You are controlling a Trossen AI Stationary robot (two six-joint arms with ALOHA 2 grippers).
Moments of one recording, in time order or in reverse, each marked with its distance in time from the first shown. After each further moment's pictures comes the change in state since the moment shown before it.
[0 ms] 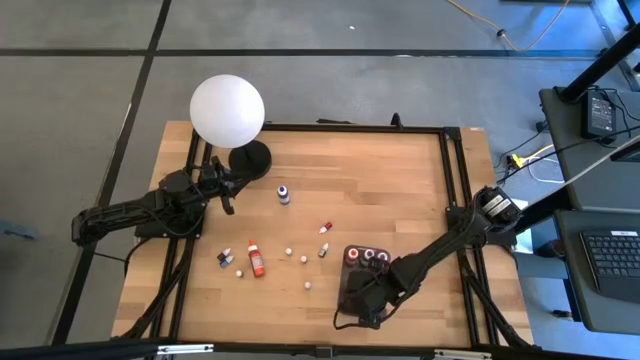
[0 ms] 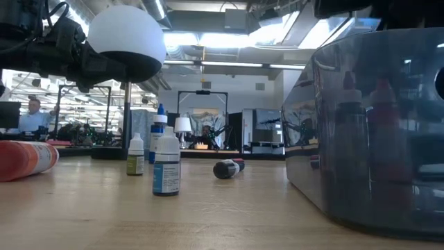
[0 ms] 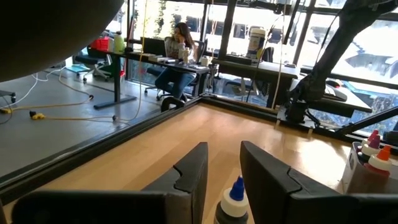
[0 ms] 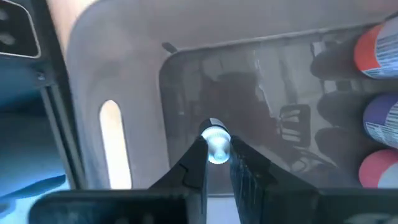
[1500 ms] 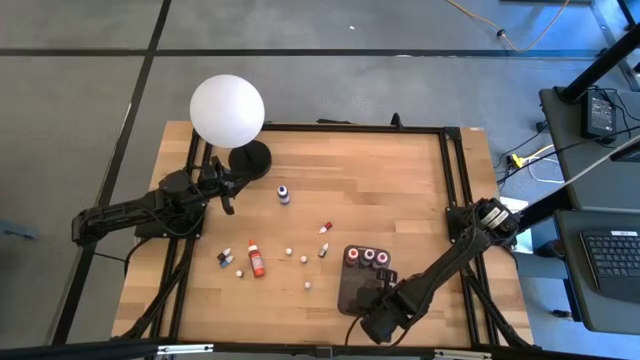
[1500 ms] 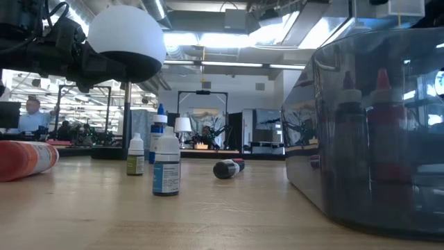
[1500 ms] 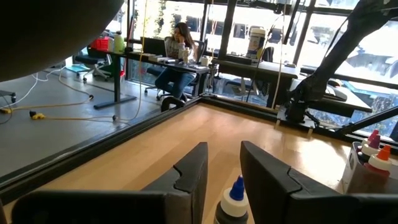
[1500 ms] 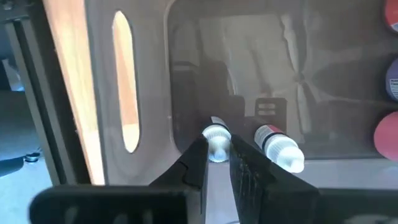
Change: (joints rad) left arm 0.000 0.000 0.000 0.000 0.000 0.000; right arm 0.121 0.074 0.071 -0.125 0.086 0.055
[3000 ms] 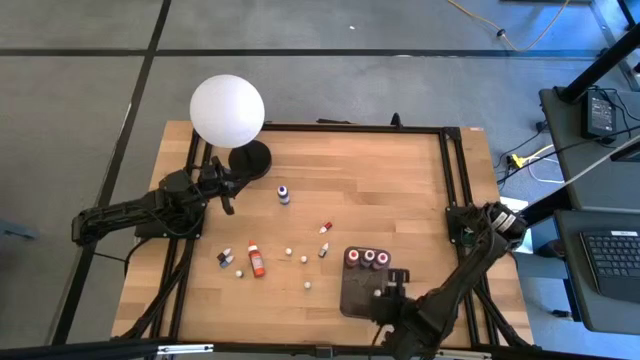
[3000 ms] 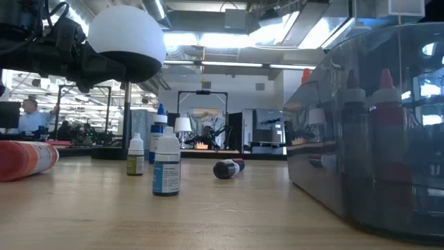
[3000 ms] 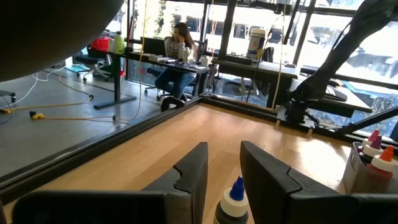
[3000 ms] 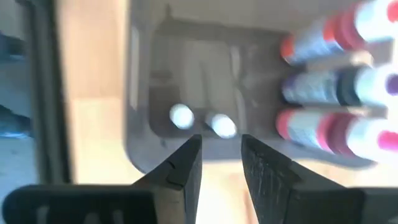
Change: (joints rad) left arm 0.000 0.000 0.000 0.000 0.000 -0.001; right arm 0.119 -0.013 0.211 -0.364 0.235 -0.043
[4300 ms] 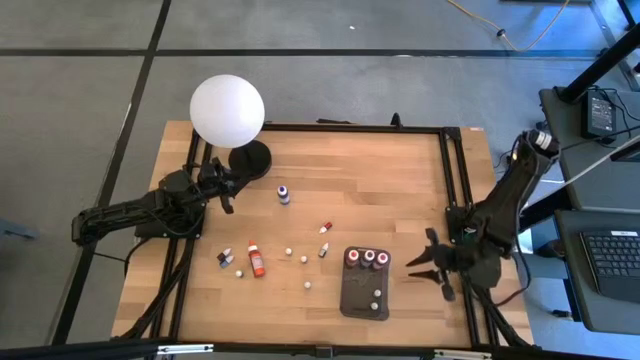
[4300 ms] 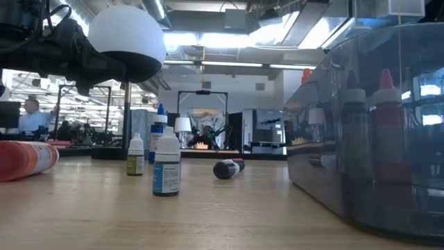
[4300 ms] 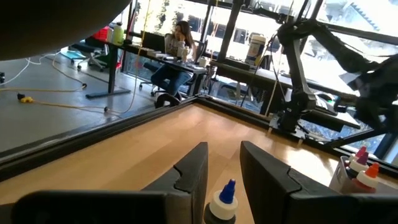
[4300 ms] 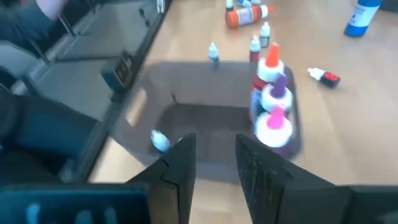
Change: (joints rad) left arm 0.000 0.000 0.000 0.005 0.000 -0.105; right arm 0.188 -1.046 -1.171 0.998 0.355 -0.219
